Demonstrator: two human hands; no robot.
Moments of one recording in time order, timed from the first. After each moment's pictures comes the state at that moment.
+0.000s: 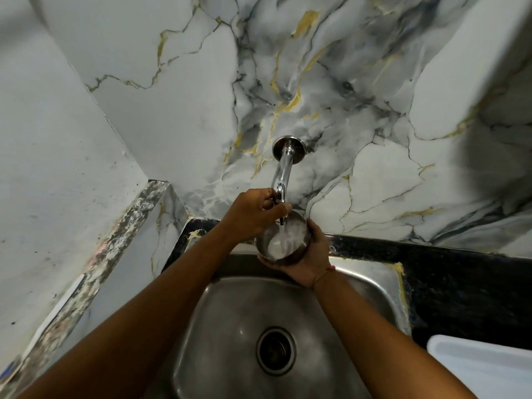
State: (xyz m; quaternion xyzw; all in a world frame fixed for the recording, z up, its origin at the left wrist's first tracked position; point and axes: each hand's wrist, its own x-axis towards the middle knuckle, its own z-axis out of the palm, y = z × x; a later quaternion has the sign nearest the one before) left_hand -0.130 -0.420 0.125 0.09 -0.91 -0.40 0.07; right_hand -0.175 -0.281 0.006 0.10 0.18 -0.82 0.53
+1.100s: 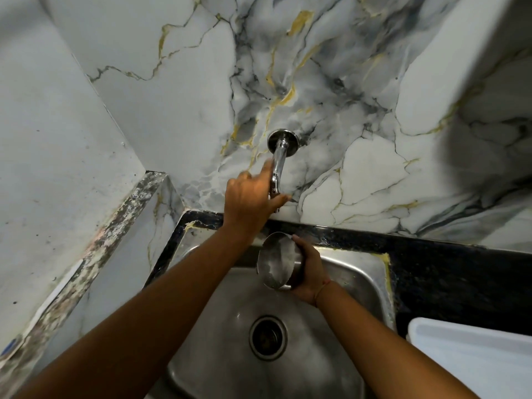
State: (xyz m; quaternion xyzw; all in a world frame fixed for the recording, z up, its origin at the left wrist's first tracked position) left_hand -0.123 -0.389 0.129 0.13 -0.97 -0.07 0.19; right_hand -0.135 -0.242 -0.001 0.11 0.35 -0.76 0.53
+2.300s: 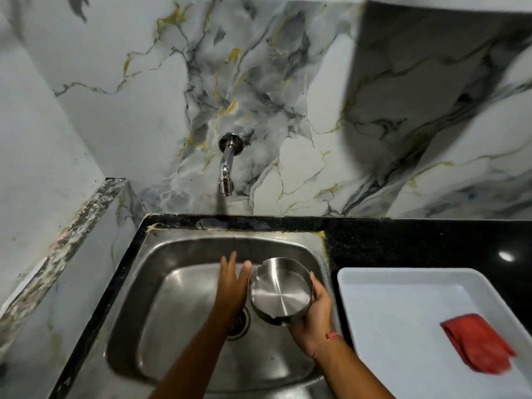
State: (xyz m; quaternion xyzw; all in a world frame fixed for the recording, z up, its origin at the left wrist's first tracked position) left_hand 0.036 -0.265 0.031 0.29 -0.69 -0.66 0.02; right_hand 0.018 -0.101 0.035 0.22 0.41 -0.84 0.27
